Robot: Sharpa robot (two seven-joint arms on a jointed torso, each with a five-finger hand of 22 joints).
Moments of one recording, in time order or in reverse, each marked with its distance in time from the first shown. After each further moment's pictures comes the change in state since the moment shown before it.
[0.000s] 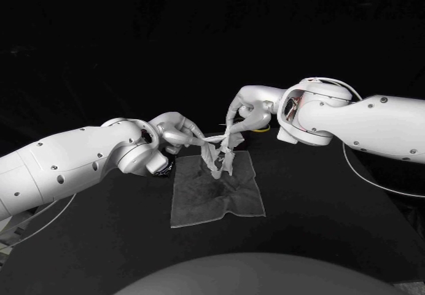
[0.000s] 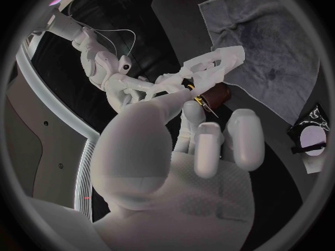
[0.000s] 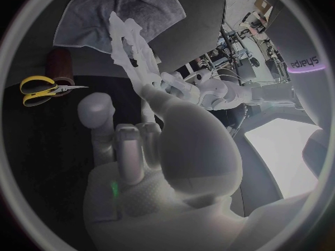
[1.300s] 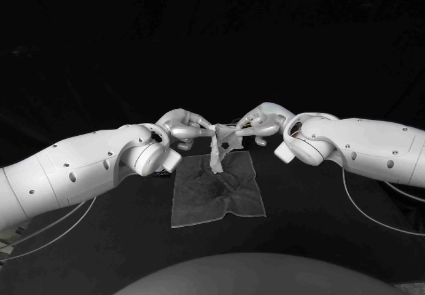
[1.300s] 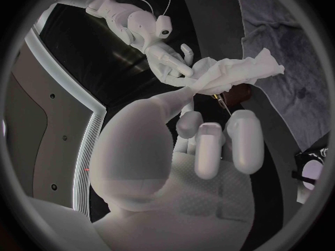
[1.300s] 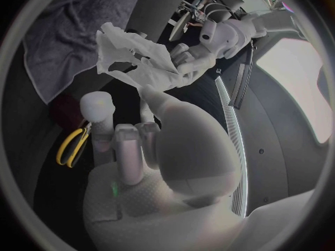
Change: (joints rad) left arm -0.031 0.037 0.034 0.003 0.188 -0.133 0.073; left_hand 0.026 -0.005 0.021 0.012 0.000 0.017 -0.003 0.033 0.000 0.160 -0.013 0.160 0.222 -0.001 -0.005 -0.003 0.000 0.000 0.019 -0.012 0.017 0.000; right arm -0.147 0.019 -0.001 -0.176 0.488 -0.161 0.139; right_hand 0.036 0.017 -0.038 0.018 0.004 -0.005 0.008 -0.011 -0.006 0.004 0.003 -0.009 -0.001 -0.003 0.003 0.000 0.001 0.008 -0.021 0.007 -0.055 0.000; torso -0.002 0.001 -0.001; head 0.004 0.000
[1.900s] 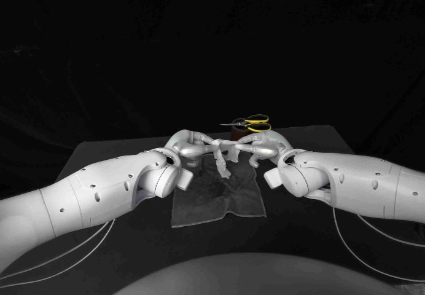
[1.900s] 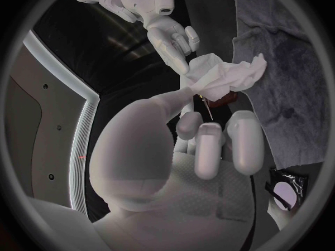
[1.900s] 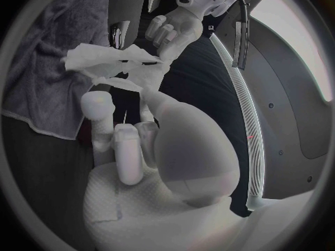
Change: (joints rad) left arm -0.150 0.069 0.000 -0.039 0.072 -0.191 0.084; left_hand 0.011 0.003 -0.011 0.011 0.001 0.002 -0.005 -0.008 -0.001 0.013 0.002 0.014 0.022 0.000 0.000 0.003 0.000 0.000 0.004 0.004 0.011 0.000; right arm -0.204 0.028 0.000 -0.010 0.491 -0.201 0.242; right_hand 0.022 0.022 -0.055 0.035 0.000 0.008 -0.001 -0.030 0.000 -0.012 0.012 -0.006 0.000 -0.003 0.004 0.000 -0.001 0.006 -0.005 0.005 -0.032 0.000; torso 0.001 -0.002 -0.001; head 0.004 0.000
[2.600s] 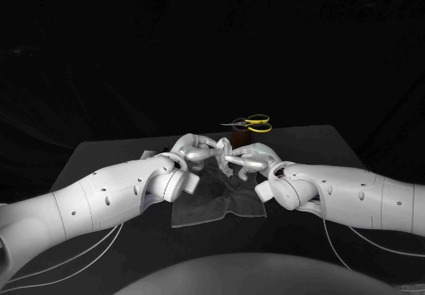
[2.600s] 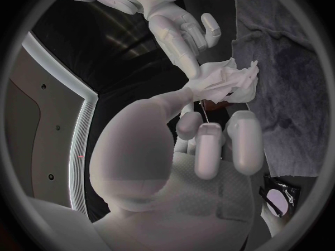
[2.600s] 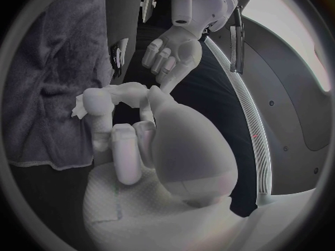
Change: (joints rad) left arm -0.031 0.046 -0.002 -0.020 0.003 -0.051 0.009; left_hand 0.003 0.003 -0.006 0.006 0.000 -0.001 -0.001 -0.005 0.000 0.002 -0.002 0.000 -0.002 0.000 0.000 0.000 0.000 0.000 0.000 0.000 0.000 0.000; right arm -0.066 0.054 -0.006 -0.001 0.020 0.020 0.039; right_hand 0.046 0.016 -0.166 0.087 0.002 0.004 0.004 -0.069 -0.014 -0.011 0.018 -0.015 0.006 -0.007 0.021 0.000 0.001 0.008 -0.018 0.010 -0.045 0.000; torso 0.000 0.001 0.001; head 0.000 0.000
